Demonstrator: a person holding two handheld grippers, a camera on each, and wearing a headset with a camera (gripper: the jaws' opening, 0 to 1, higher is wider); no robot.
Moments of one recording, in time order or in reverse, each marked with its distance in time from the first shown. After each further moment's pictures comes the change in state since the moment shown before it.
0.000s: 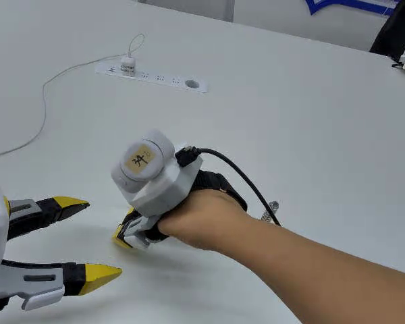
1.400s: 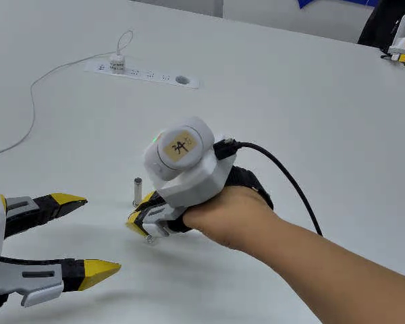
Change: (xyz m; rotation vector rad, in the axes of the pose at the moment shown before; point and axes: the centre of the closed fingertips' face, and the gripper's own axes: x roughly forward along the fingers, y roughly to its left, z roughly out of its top) left arm 0.005 -0.003 0.006 0.015 -0.002 -0.015; right arm -0.046 -0.010 -0.006 0.089 -0.120 -0.060
